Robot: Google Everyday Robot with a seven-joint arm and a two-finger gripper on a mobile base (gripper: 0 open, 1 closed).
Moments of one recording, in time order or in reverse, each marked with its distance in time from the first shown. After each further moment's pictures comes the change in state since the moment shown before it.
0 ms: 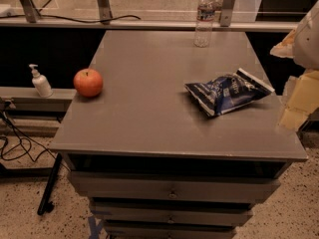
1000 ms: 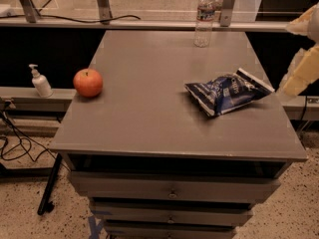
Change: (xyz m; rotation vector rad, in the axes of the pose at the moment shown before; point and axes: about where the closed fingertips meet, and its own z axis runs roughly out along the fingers) arm 0.018 -0.077 0.001 0.118 -0.133 0.092
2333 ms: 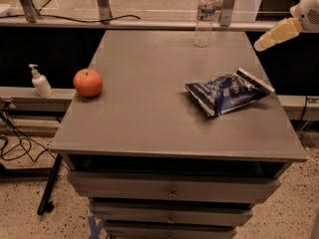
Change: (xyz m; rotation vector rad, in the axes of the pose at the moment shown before) arm 0.024 -0.195 0.087 0.189 -0.295 0.404
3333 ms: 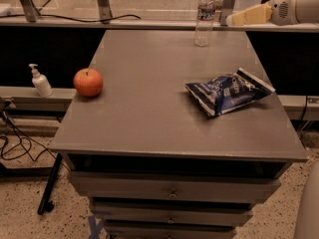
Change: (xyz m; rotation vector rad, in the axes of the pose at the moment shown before) arm -0.069 0.002 0.052 -0.093 -0.330 0.282
